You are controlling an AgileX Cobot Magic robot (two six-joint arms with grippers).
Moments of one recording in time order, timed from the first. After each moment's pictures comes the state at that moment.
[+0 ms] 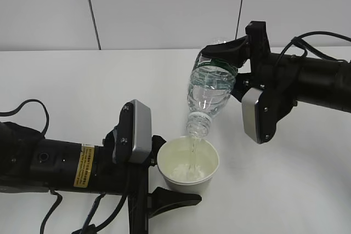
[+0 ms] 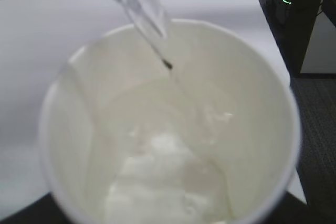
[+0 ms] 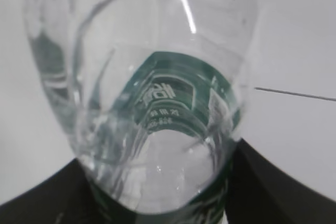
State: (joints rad) left arm -0.57 1.89 -0.64 1.07 -0.96 -0.23; right arm 0.16 1.71 -0.77 -0.91 -0.88 -1.16
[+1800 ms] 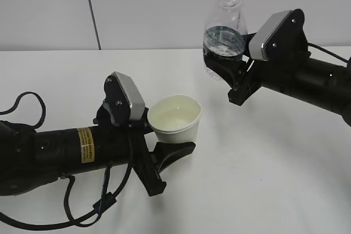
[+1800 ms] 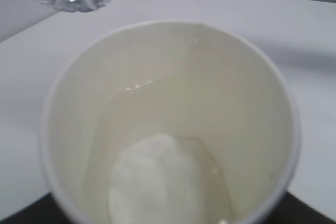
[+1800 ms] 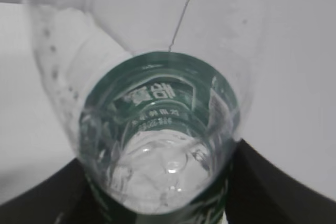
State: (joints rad) left arm -0.57 1.89 -0.64 0.67 -0.96 -0.16; right arm 0.16 1.77 -0.77 -0.67 -0.94 0.03
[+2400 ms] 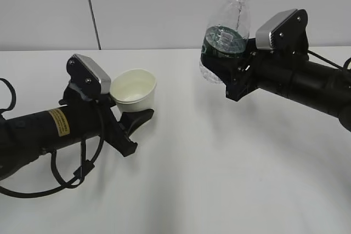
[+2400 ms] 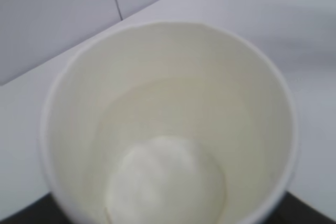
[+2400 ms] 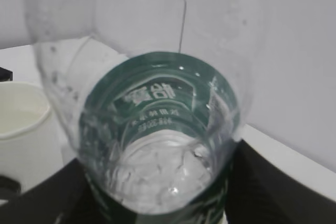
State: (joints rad) left arm -0.41 1.89 -0.64 0.51 -0.94 -0.02; right arm 0.16 1.80 -0.77 -0.67 -0.98 0.22
